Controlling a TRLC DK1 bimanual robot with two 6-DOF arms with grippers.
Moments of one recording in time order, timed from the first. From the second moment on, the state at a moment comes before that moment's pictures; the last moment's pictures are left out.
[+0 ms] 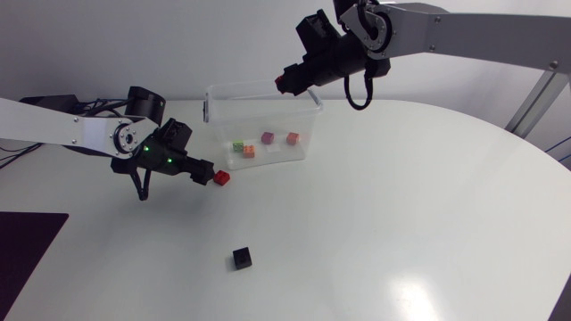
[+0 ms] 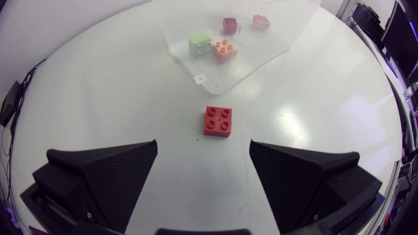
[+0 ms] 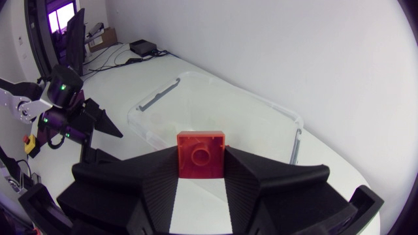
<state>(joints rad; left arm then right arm) -0.14 1.84 1.08 -0.19 0.17 0.23 0.42 2.01 1.80 -0.39 -0.31 -0.20</state>
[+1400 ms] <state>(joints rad) -0.18 2.09 1.12 0.04 0.22 0.31 0.58 1.72 1.30 -0.28 -0.31 -0.29</state>
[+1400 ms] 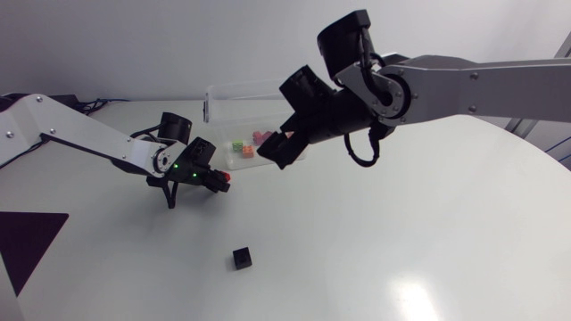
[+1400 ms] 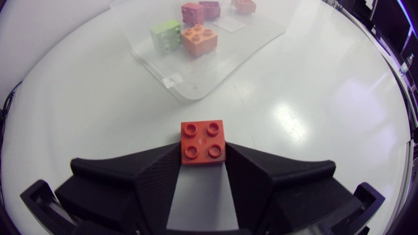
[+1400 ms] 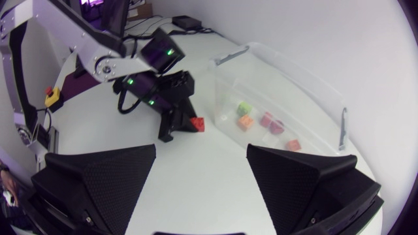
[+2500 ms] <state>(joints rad) -0.12 1.66 1.34 -0.45 0.37 0.43 0.91 2.13 1.55 -0.86 -0.24 -0.85</state>
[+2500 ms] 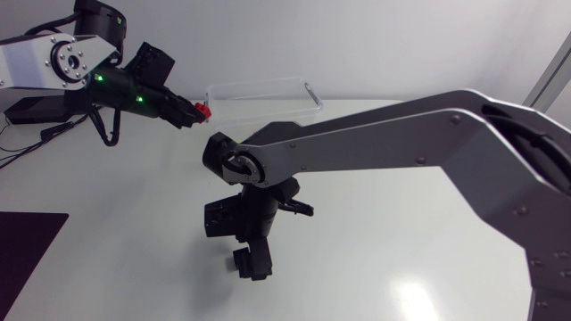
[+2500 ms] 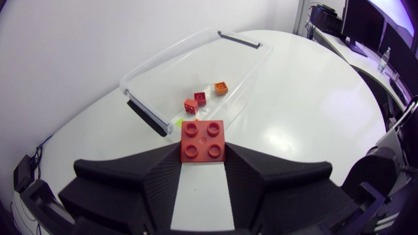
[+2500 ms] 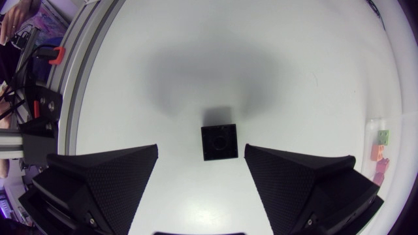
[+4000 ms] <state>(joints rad) -0.29 2.18 1.92 -0.18 0.05 0.13 0.56 1.89 1.64 -0.95 -0.42 -0.84</state>
